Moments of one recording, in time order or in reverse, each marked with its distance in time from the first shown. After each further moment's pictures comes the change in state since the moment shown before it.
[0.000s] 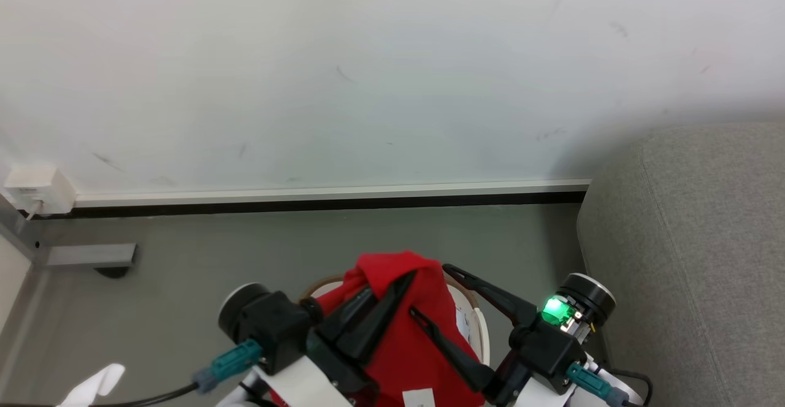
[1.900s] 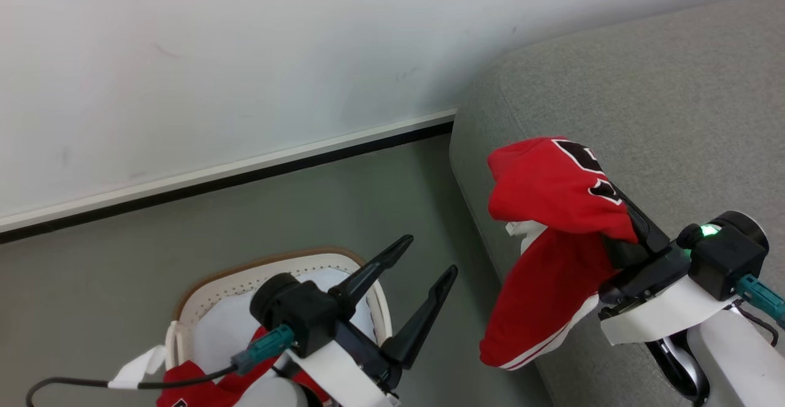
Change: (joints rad) left arm -0.139 -0.006 -0.161 0.209 -0.047 0.041 -0.170; right arm -0.015 -0.114 -0.328 -0.059 0.170 0.000 0.000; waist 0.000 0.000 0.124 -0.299
